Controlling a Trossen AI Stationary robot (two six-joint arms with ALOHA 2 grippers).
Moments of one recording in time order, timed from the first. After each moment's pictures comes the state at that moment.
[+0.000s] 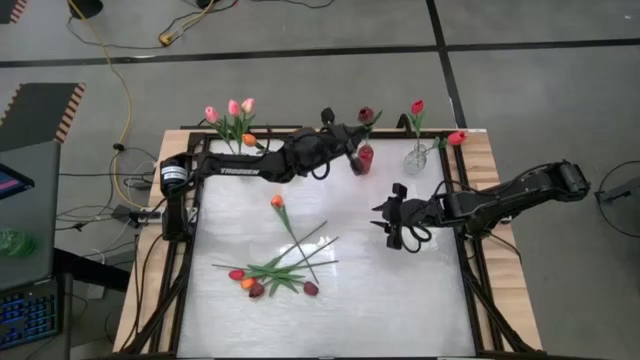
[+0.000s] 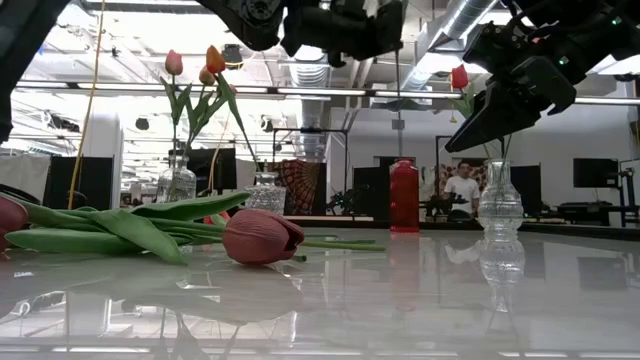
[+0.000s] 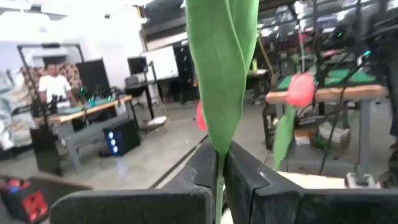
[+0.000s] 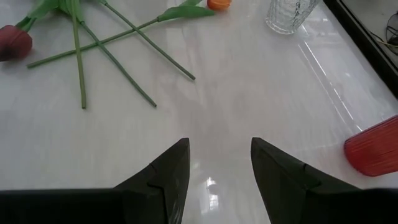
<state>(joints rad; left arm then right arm) 0.25 1.92 1.46 0.62 -0.24 0.21 0.14 1.07 0.52 -0.13 0.34 0.08</state>
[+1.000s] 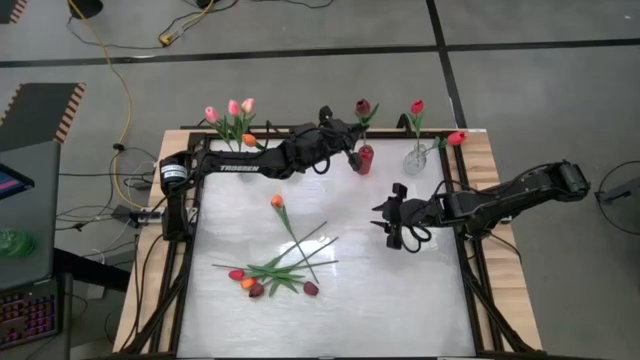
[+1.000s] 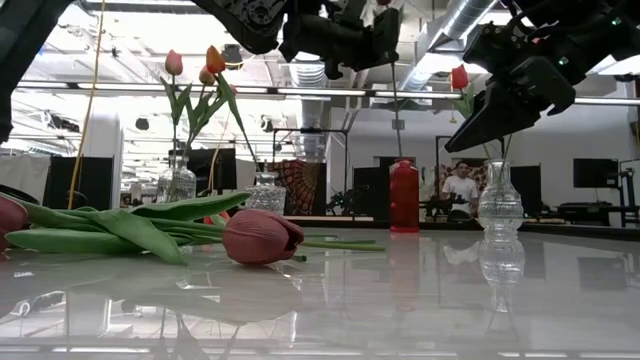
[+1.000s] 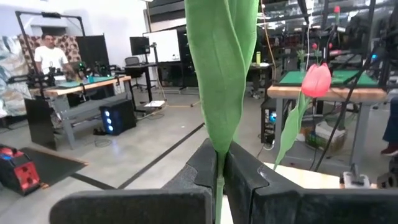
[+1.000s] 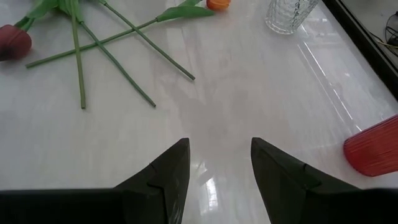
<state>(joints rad) 0.28 1.92 1.46 0.57 -0.24 0.10 0.14 1.07 0.52 -0.13 0.34 0.08</state>
